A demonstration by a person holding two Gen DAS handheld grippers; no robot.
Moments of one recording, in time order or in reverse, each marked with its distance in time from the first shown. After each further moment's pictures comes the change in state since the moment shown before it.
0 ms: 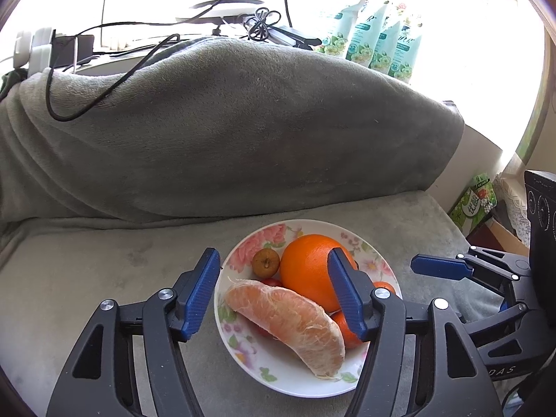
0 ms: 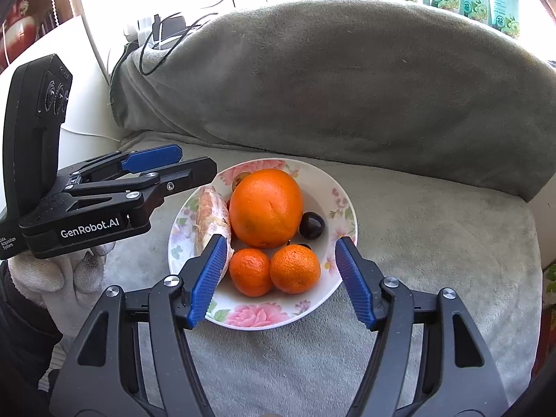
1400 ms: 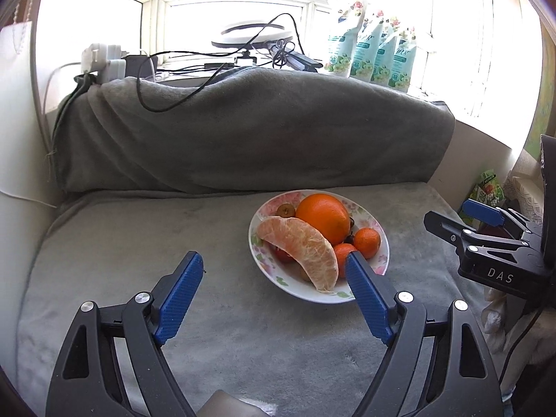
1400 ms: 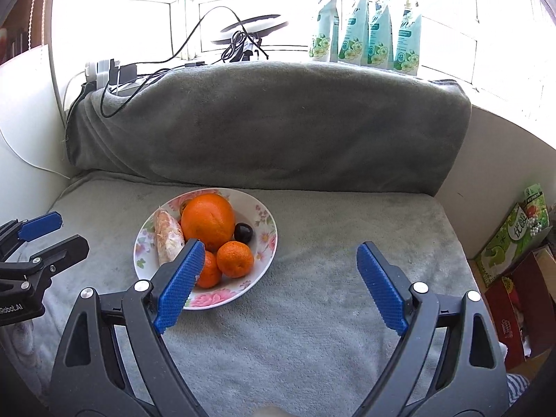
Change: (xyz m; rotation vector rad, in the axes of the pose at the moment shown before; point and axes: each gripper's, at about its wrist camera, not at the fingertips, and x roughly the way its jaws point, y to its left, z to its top) left arm -0.083 -0.018 -0.051 -0.009 -0.071 0.141; right arm -0.072 0.011 -0.033 0.082 -0.208 -0.333
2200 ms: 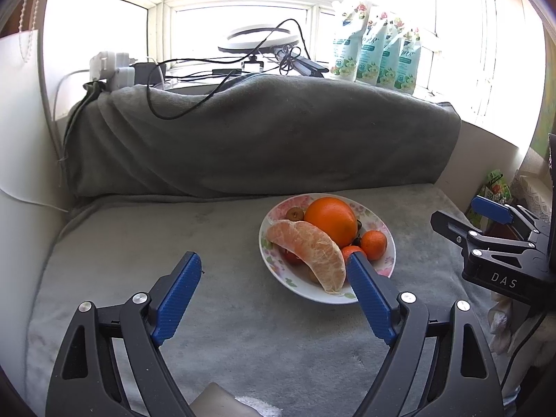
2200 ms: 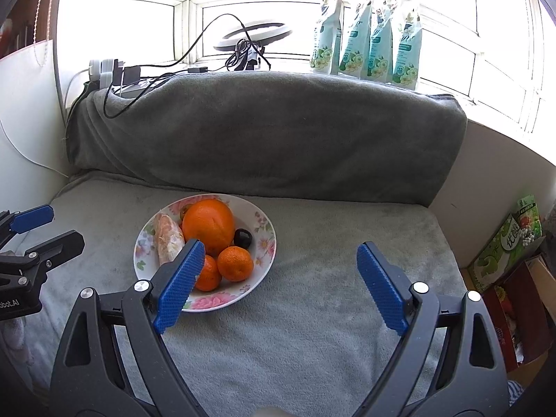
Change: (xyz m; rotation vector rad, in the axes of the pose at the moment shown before) left arm -0.007 0.000 0.001 0.010 -0.008 0.037; right arm -0.005 0.006 0.002 -0.030 -0.023 -0.021
